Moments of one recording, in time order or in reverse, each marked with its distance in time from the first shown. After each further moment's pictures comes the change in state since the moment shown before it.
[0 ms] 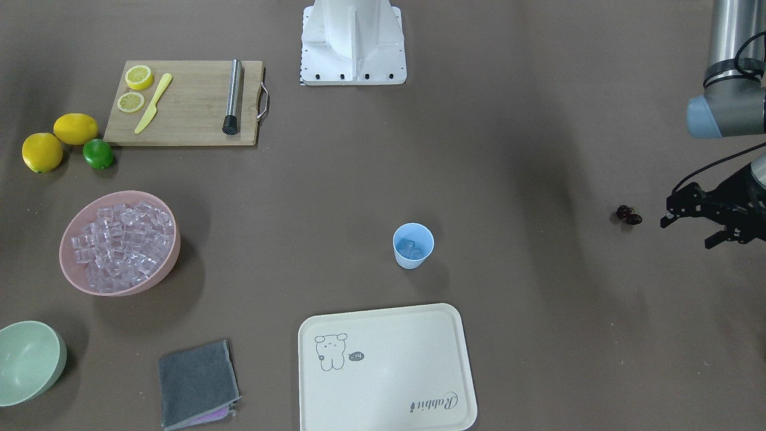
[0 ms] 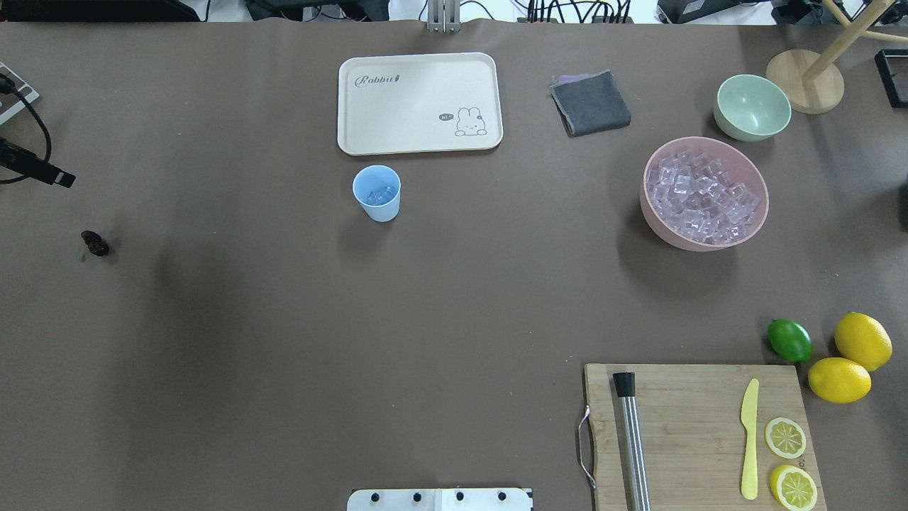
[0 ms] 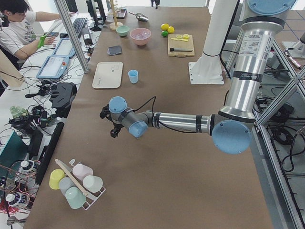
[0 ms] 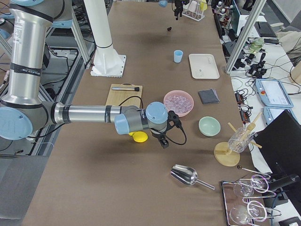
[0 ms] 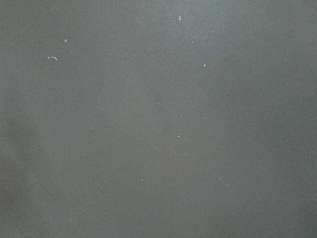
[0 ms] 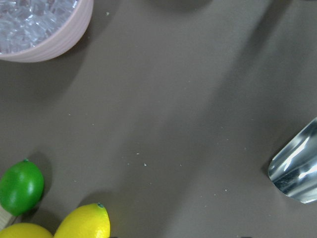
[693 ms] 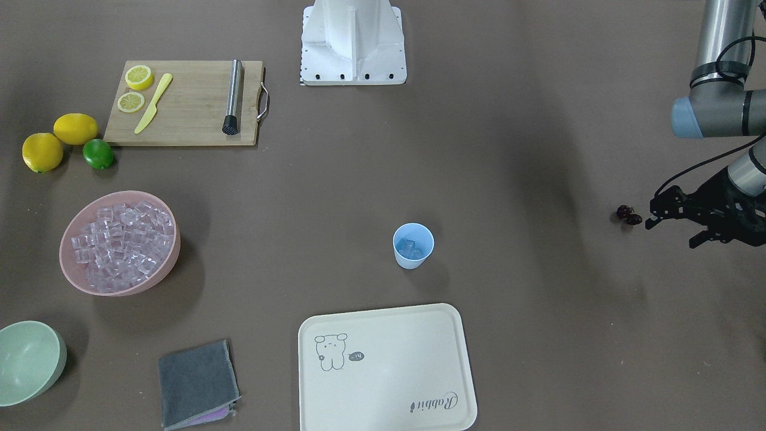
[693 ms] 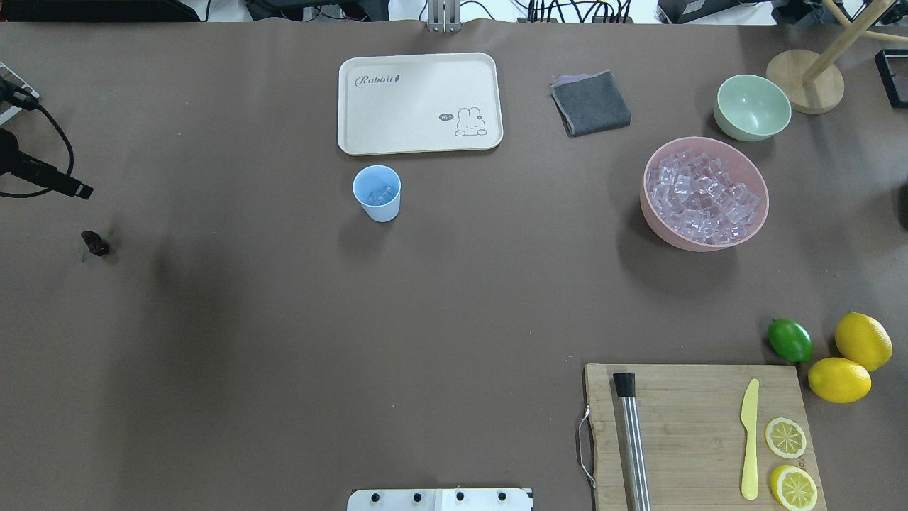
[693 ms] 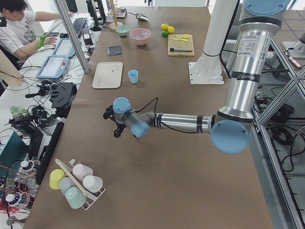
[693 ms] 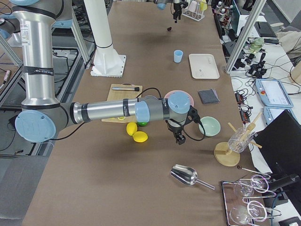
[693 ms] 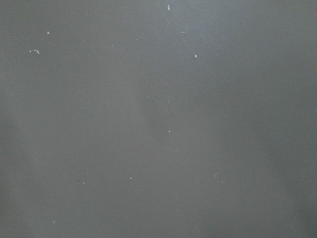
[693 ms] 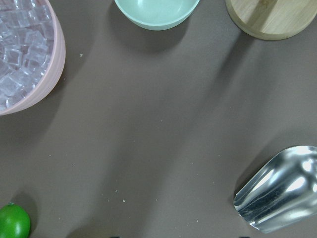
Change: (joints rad) left arm 0.063 0.012 0.002 -0.039 0.056 -0.091; right arm 0.021 0.201 -0.009 -0.278 -0.068 -0.020
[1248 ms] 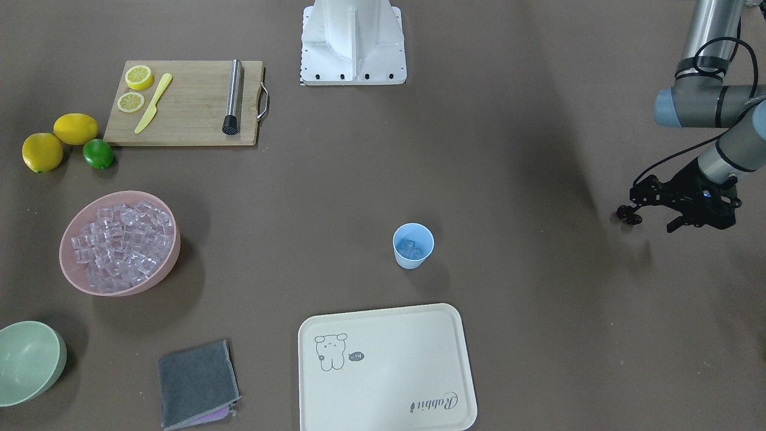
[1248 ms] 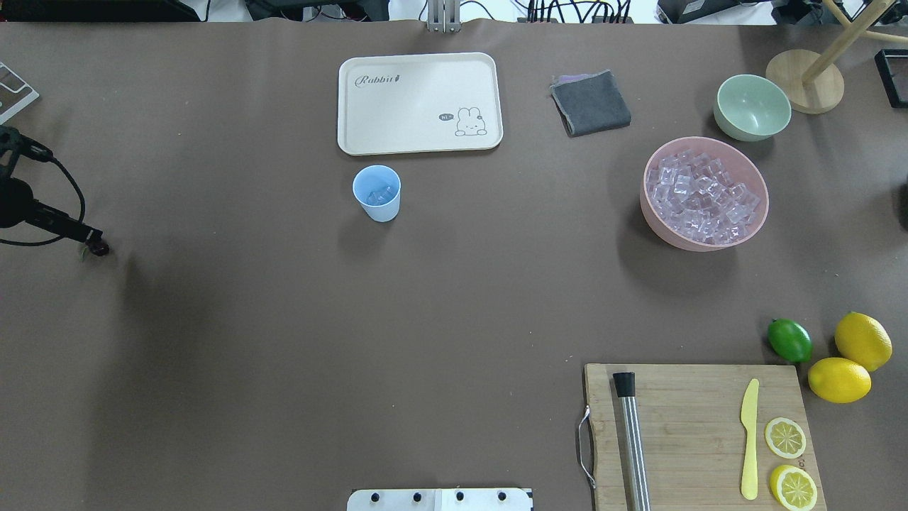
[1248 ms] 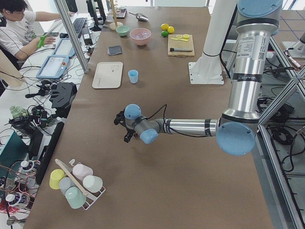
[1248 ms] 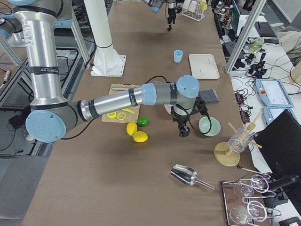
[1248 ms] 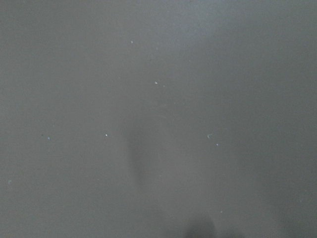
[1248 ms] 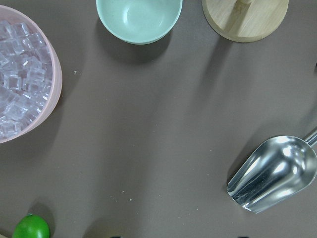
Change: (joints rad) left arm 0.106 0.085 0.007 -0.139 0.051 -0.089; right arm 0.029 0.061 0.067 -0.202 -0.024 0.027
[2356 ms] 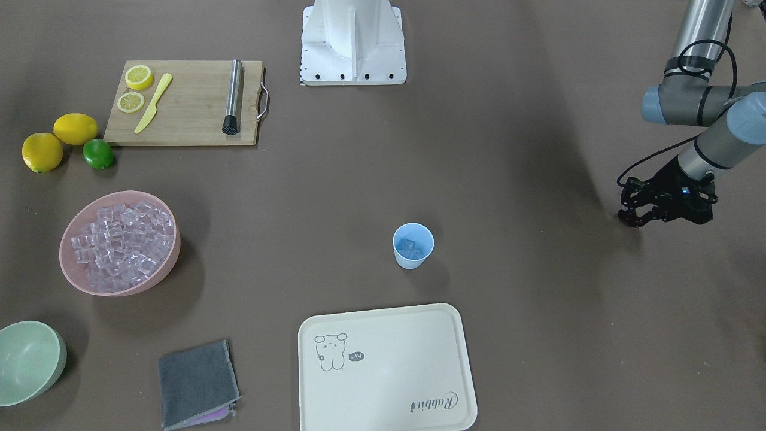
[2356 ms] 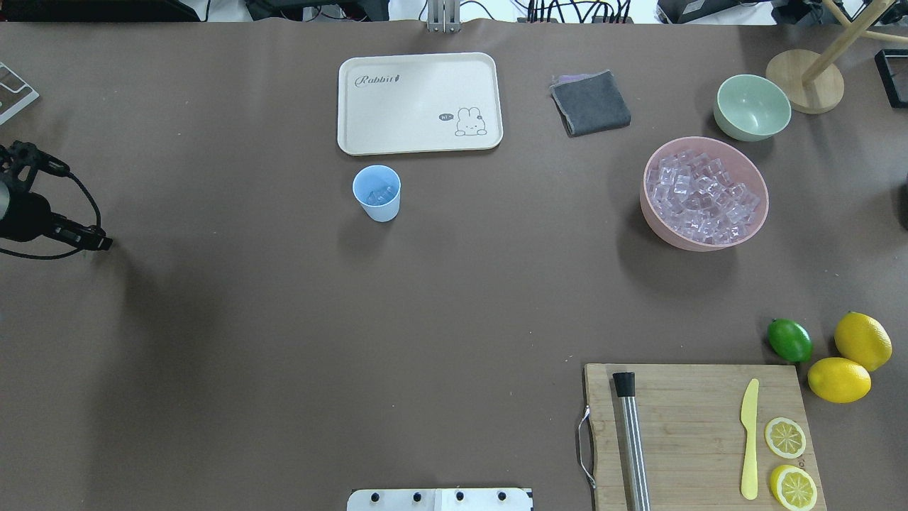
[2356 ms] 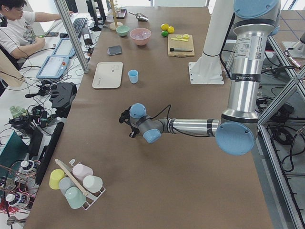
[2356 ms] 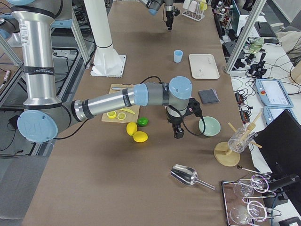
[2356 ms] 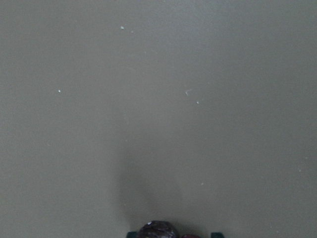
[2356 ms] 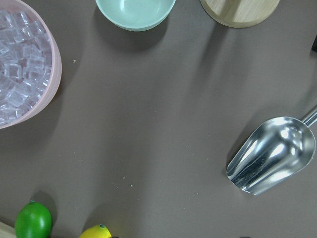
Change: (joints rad) left arm 0.042 0.007 -0.042 -0.033 0.017 -0.069; right arm 0.013 -0.056 0.047 0.002 -0.002 -0.001
